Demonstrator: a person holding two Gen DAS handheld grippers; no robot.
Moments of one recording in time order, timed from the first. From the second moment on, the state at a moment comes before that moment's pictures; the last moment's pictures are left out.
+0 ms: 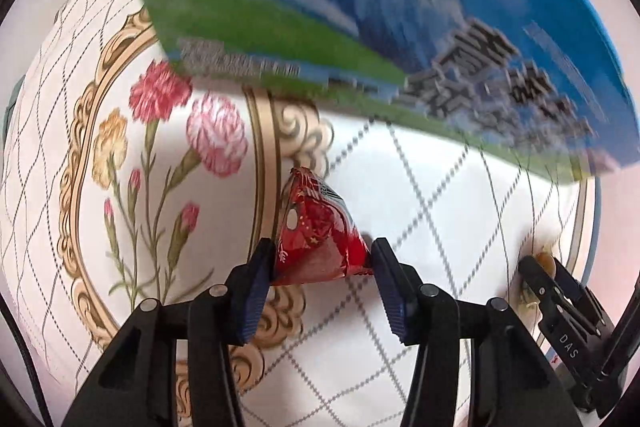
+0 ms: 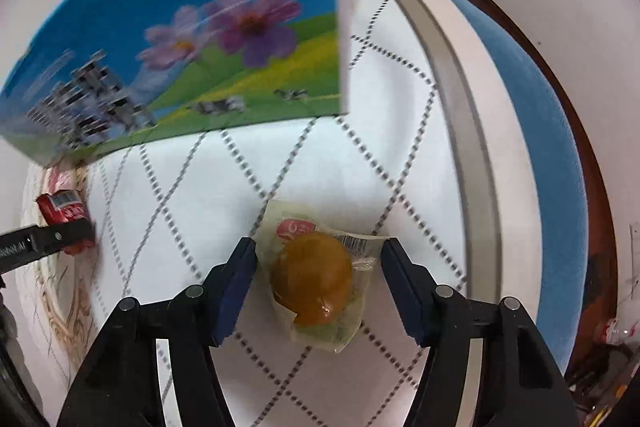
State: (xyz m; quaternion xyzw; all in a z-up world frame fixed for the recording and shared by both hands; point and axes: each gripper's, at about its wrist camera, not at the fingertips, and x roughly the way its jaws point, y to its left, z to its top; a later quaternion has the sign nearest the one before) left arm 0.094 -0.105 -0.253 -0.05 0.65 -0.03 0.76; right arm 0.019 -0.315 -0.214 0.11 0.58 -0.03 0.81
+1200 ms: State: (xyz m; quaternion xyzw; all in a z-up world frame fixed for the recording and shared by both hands) left arm 0.198 -0.138 -0.070 -0.03 0.57 -0.15 0.81; right arm 0.090 -0.331 -0.015 0.17 0.44 0.05 0.88
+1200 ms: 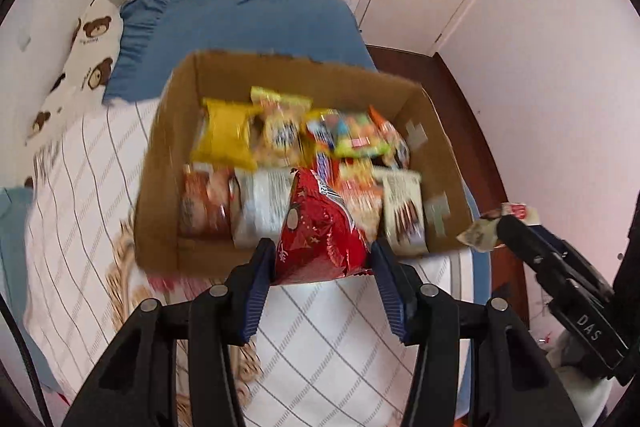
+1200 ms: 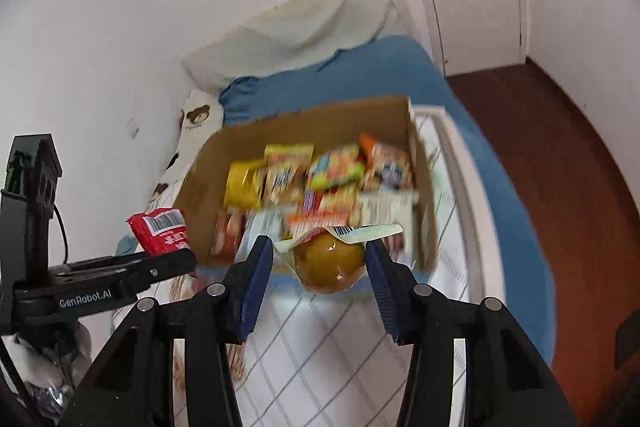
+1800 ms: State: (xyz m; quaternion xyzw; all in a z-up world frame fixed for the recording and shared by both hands) left arm 0.310 -0.155 -0.153 0.06 0.65 -0.09 0.75; right arm 0.226 -0.330 -0.085 0.14 0.56 0.03 0.82
